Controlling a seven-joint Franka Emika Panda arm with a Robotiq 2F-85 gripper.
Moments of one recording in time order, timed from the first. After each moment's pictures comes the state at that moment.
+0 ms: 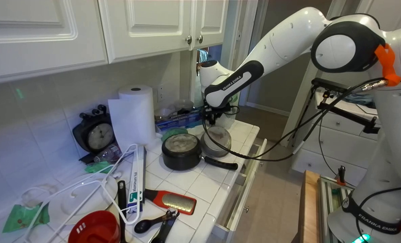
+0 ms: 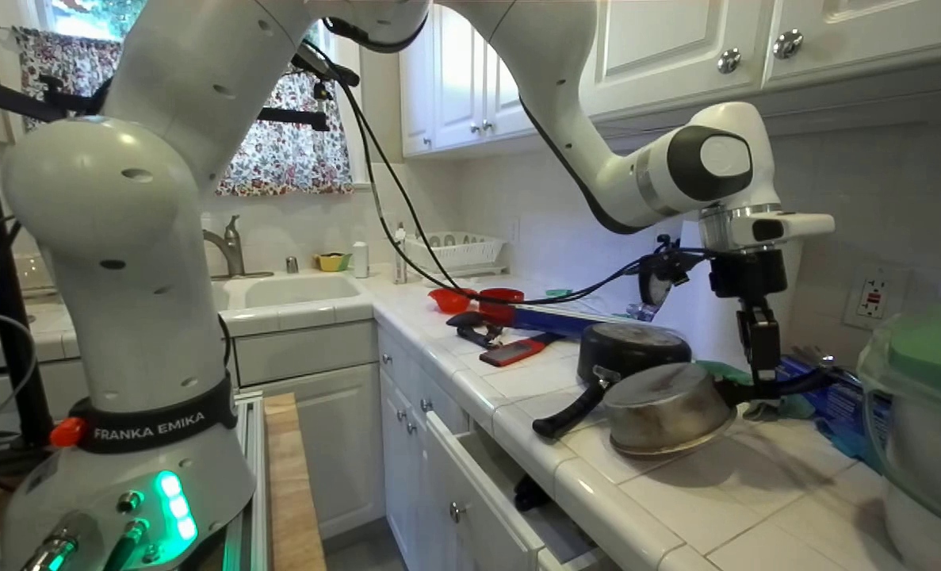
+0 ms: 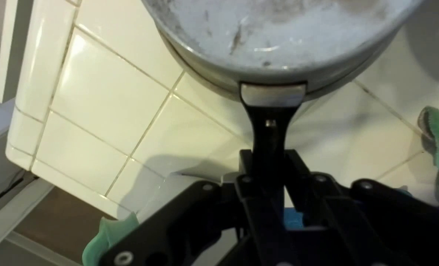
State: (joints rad) arm 0.04 0.56 -0.34 -1.77 -0.23 2.39 0.86
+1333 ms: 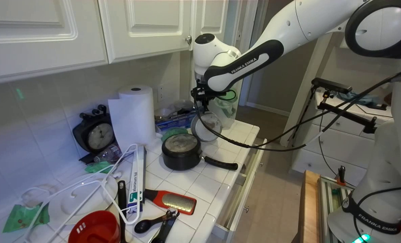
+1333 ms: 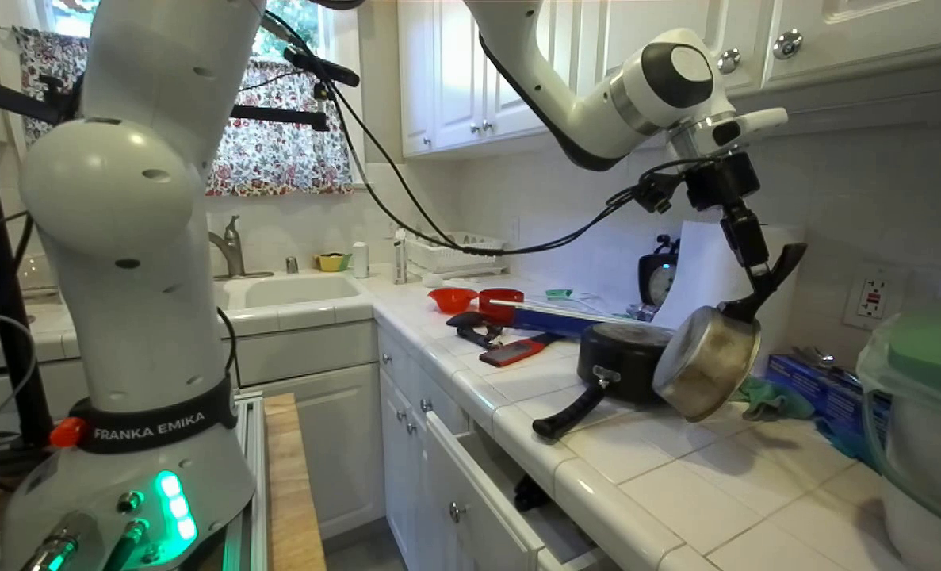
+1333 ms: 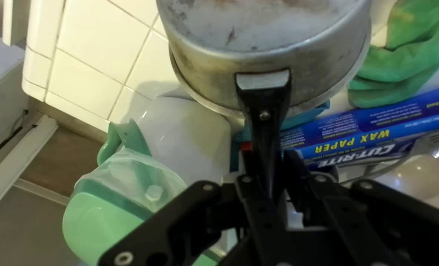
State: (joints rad) arm 0.12 0.37 -0.32 -1.78 -0.46 2.34 1.09
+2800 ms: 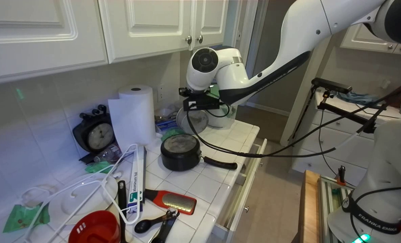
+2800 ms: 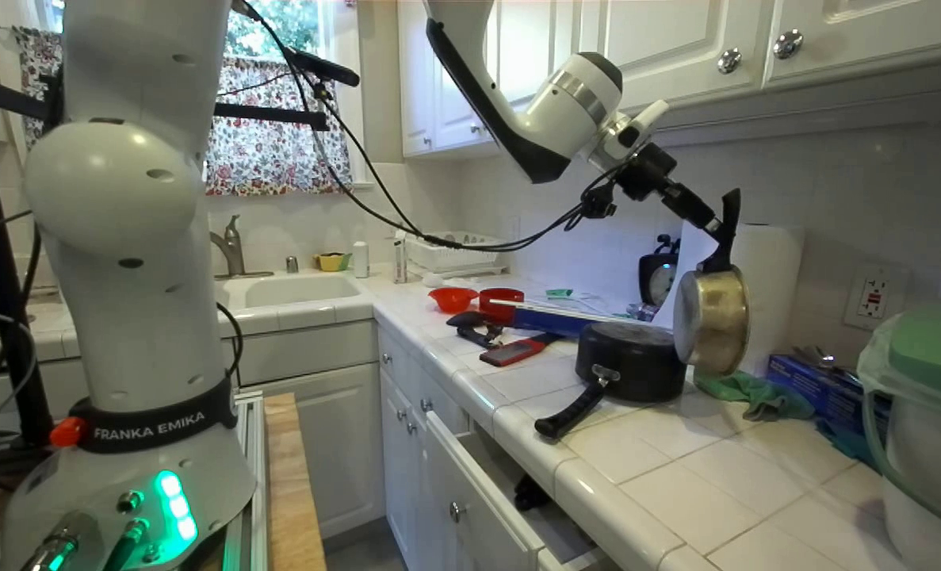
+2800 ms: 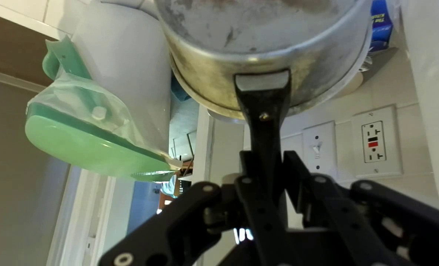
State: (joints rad) arm 0.14 0.24 -0.14 -1.95 -1.23 2.41 1.76
